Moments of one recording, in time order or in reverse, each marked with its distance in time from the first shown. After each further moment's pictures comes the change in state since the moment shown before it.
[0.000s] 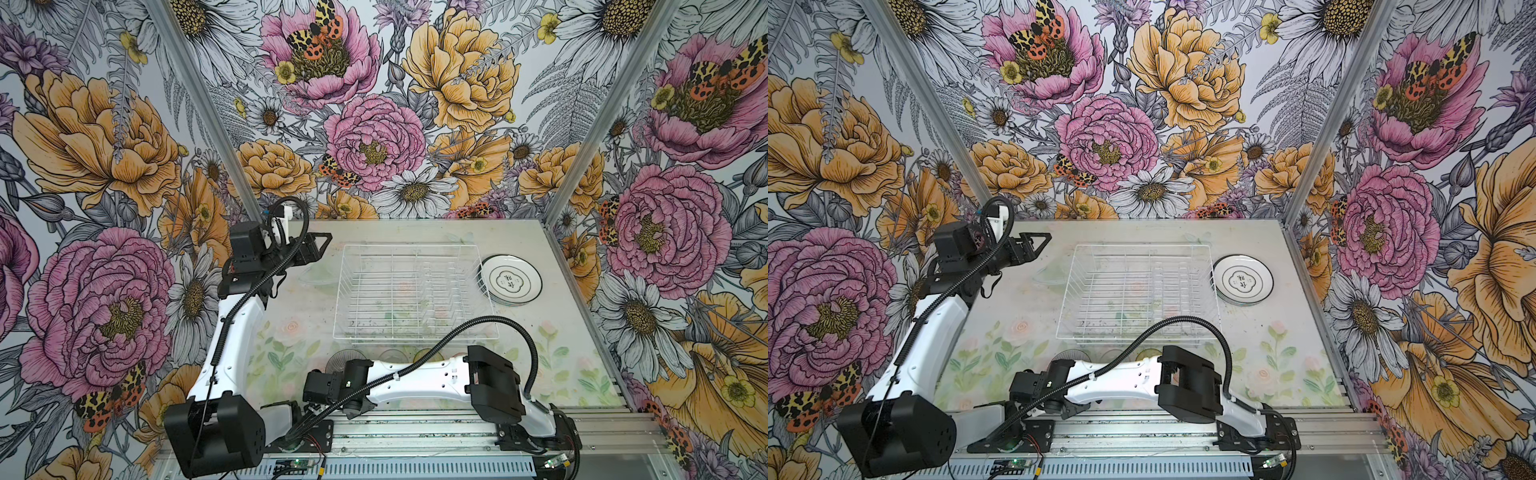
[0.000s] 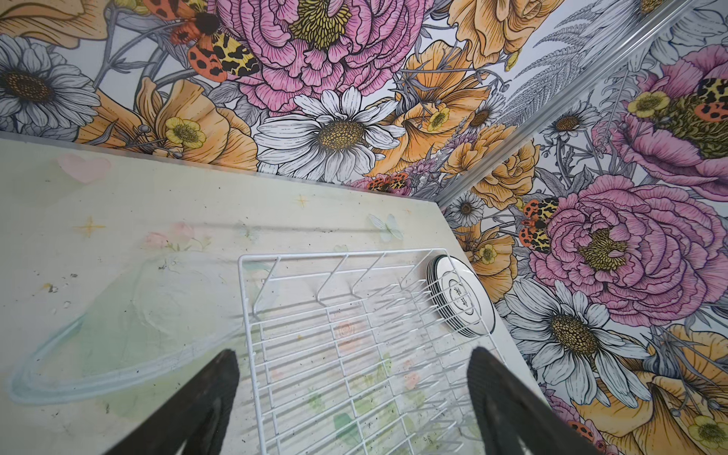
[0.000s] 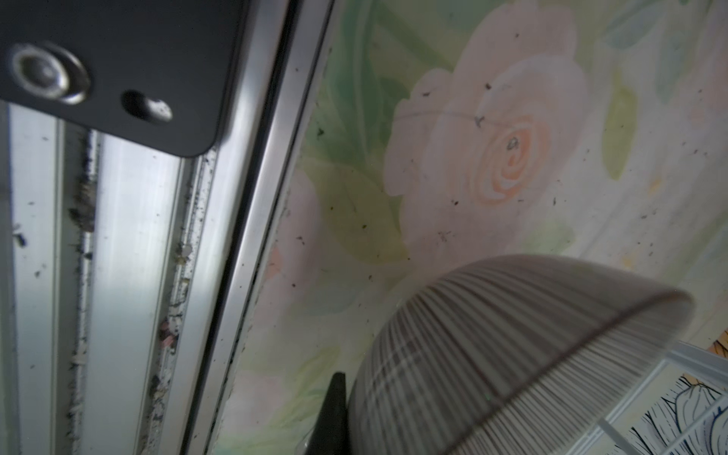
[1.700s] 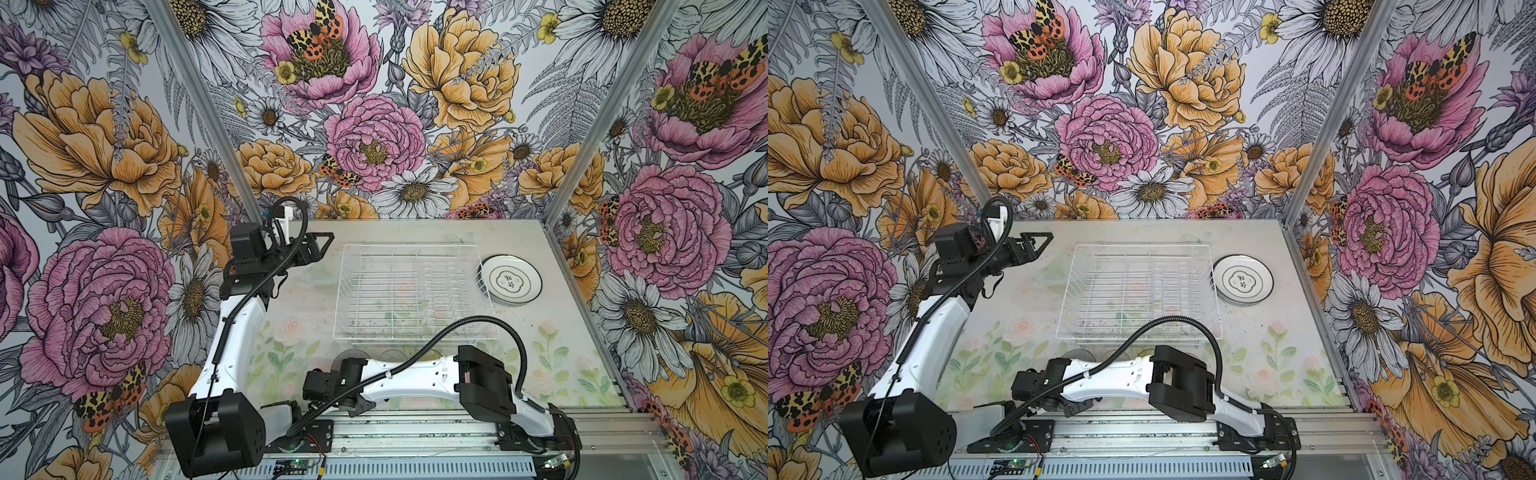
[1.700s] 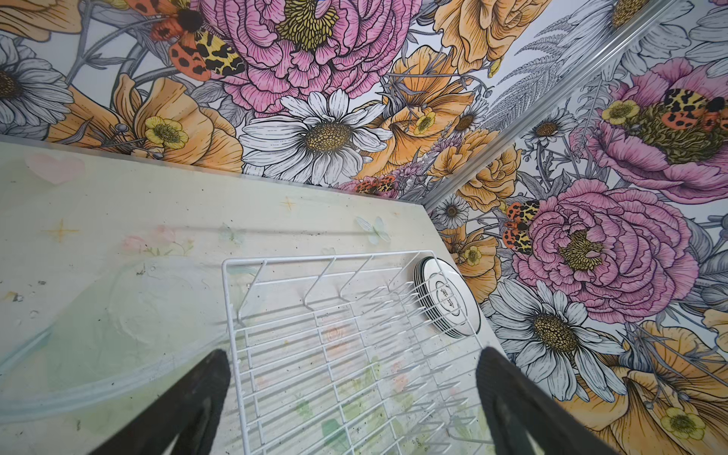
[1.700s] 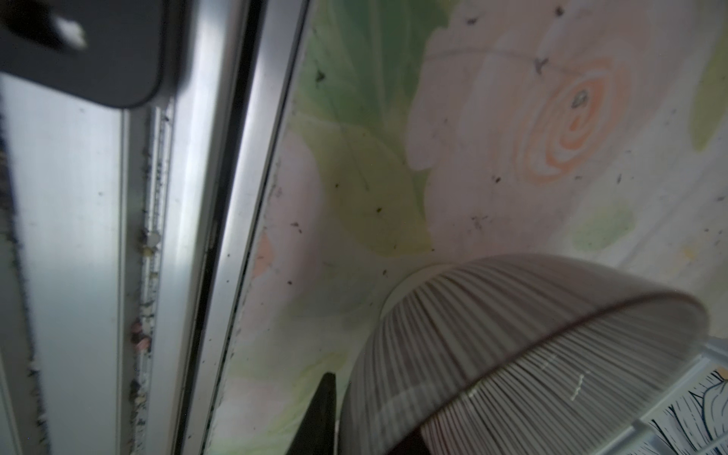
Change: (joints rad) left arm 0.001 0.003 -0.026 0.058 0.038 -0.034; right arm -0.018 0.058 0.036 -0.064 0.001 0.023
